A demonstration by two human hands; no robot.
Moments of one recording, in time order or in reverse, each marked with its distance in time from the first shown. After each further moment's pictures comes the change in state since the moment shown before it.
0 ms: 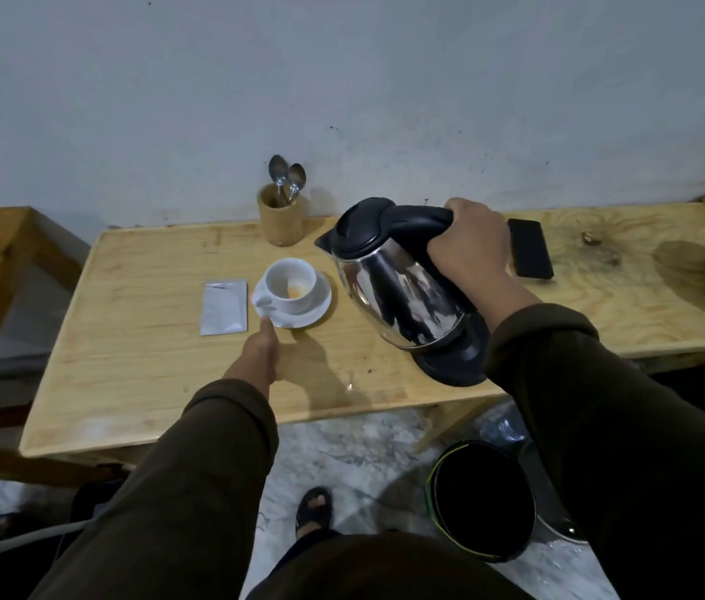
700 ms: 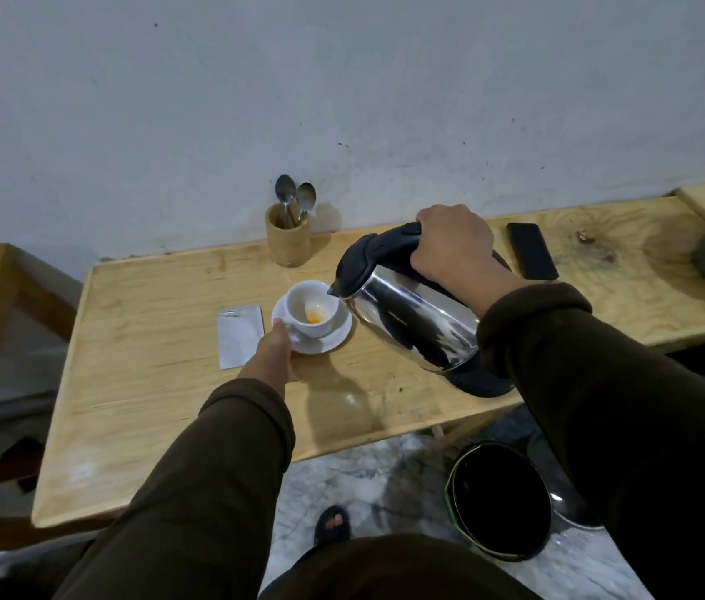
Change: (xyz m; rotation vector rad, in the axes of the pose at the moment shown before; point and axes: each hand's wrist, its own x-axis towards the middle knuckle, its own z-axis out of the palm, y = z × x) left_hand 0.050 0.043 -0.013 -0.123 -0.137 -0.054; right_hand 0.014 -0.075 0.022 -0.370 -0.148 -0.050
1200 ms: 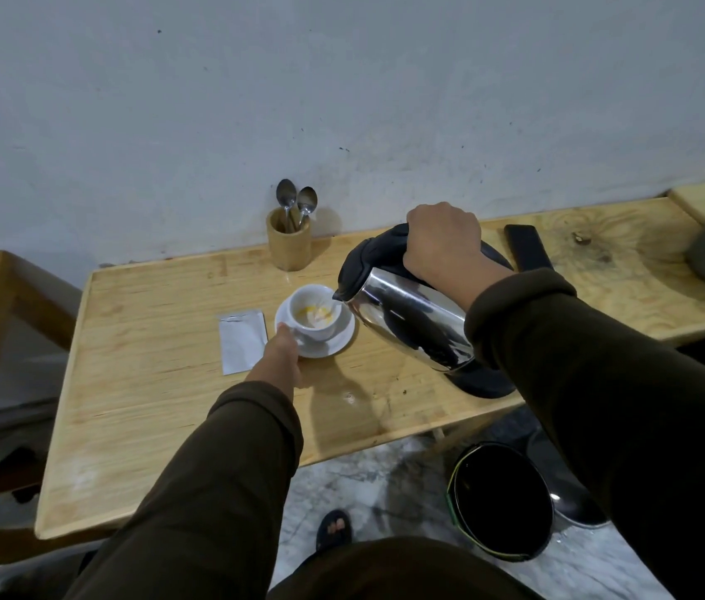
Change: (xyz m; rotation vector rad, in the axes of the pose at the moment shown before) left_hand 0.001 0.004 0.004 -0.043 0.045 -0.102; right_hand 0.003 -0.020 -0.005 -0.102 -0.026 -0.012
